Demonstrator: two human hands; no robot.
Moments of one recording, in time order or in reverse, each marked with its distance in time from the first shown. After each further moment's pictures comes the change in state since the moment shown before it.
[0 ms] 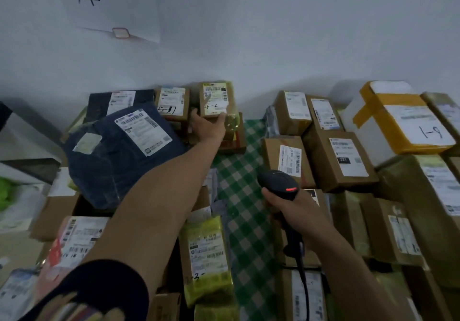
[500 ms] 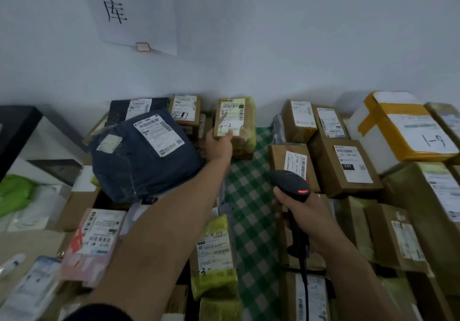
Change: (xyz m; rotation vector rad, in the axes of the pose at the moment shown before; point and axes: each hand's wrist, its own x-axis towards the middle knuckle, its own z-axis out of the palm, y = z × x) left_hand -0.064 -0.003 -0.021 -0.299 -0.060 -0.091; right_hand -0.017 -0.009 -0.006 0.117 0.018 -0.032
